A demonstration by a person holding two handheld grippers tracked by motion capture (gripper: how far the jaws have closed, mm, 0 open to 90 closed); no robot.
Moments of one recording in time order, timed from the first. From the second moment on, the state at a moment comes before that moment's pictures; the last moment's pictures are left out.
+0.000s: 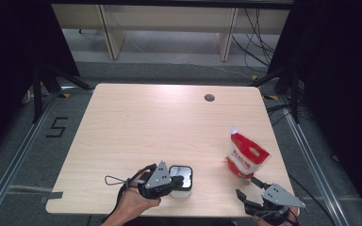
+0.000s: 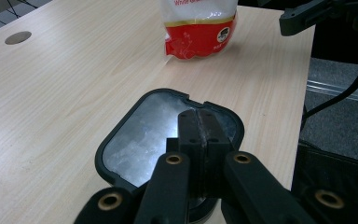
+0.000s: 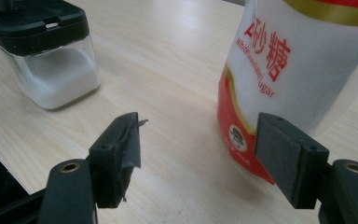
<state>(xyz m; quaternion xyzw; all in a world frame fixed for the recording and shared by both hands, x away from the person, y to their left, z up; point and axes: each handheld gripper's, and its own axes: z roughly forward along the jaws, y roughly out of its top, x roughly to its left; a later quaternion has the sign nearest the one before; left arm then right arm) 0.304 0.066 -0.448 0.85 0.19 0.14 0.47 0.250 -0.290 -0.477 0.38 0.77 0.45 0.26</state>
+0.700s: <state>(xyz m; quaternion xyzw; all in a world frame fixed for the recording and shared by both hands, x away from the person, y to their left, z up) 0.299 0.105 -0.433 0.81 0.25 0.13 0.52 0.251 -0.290 -0.477 0.37 0.76 0.45 0.27</state>
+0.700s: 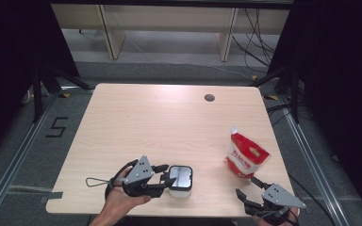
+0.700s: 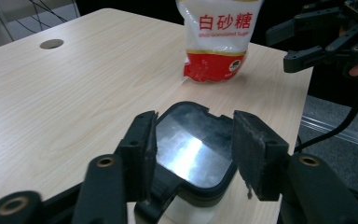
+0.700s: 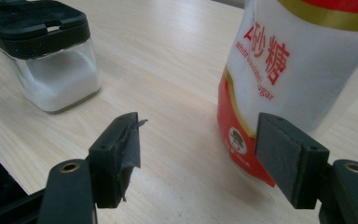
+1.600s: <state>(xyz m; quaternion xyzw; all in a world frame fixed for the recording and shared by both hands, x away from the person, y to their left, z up) 0.274 0.157 -0.468 0.82 0.28 0.12 0.49 0.251 -0.289 -0.478 0.37 0.77 0.45 0.27</state>
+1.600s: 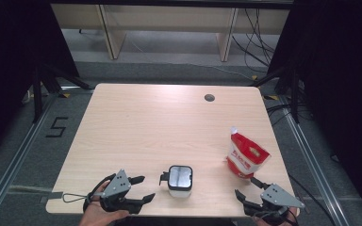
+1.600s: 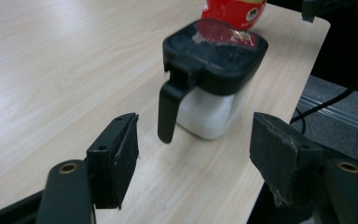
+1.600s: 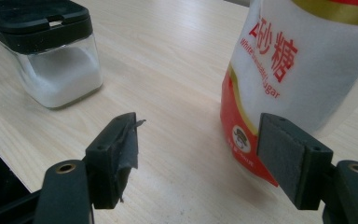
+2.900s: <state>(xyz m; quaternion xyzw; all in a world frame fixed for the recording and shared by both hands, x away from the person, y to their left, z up) 0.257 0.173 -0.497 0.84 0.29 0.12 0.45 0.251 -0.287 -0.481 0.38 0.77 0.44 0.25</state>
